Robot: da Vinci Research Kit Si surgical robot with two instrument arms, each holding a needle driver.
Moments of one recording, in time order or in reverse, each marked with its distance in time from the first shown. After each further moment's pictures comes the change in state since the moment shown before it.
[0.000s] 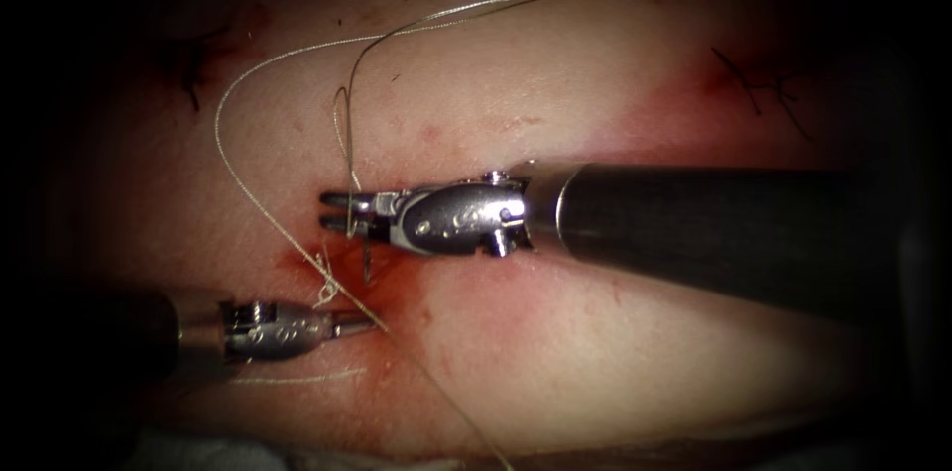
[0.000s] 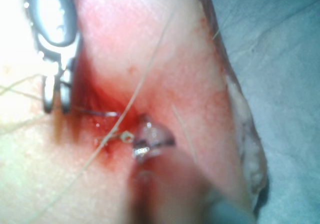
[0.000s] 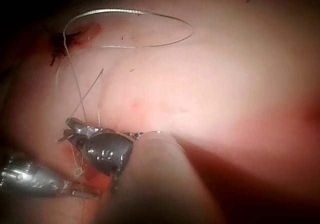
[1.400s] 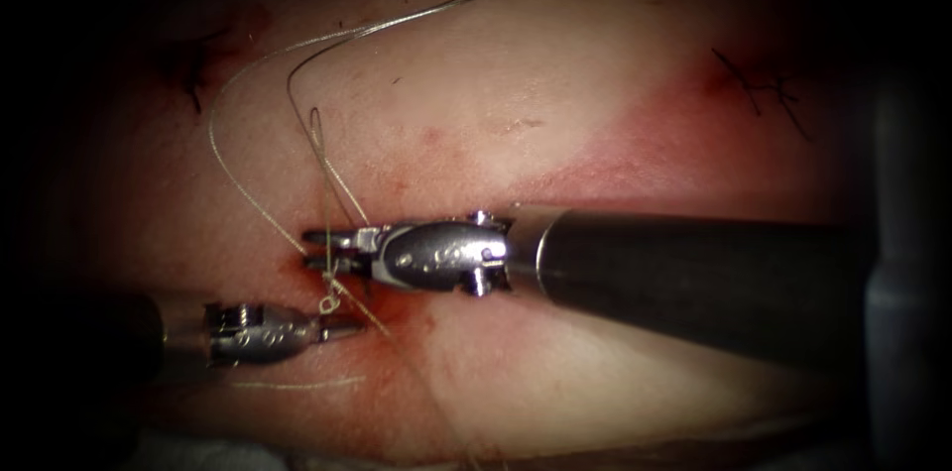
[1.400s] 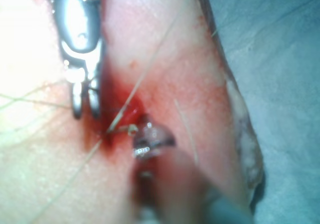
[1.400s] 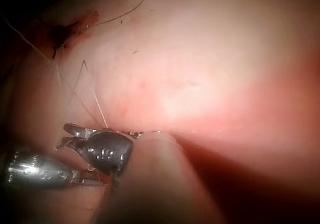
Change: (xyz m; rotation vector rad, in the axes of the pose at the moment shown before) right arm 0.000 -0.005 0.001 0.227 -0.063 0.059; left arm 0.000 0.000 -0.001 -0.019 0.005 -0.001
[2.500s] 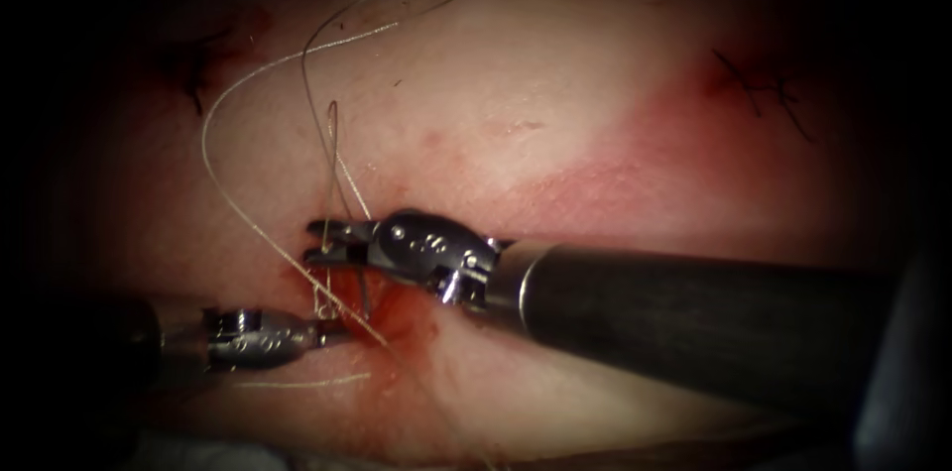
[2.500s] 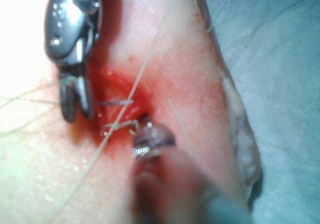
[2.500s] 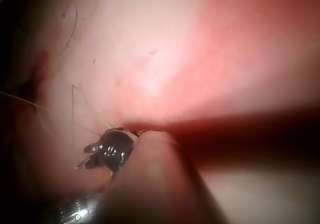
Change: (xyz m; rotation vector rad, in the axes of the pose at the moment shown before) right arm 0.000 0.000 0.000 0.122 -0.071 0.721; left arm 0.000 0.000 0.000 0.004 -0.002 0.004
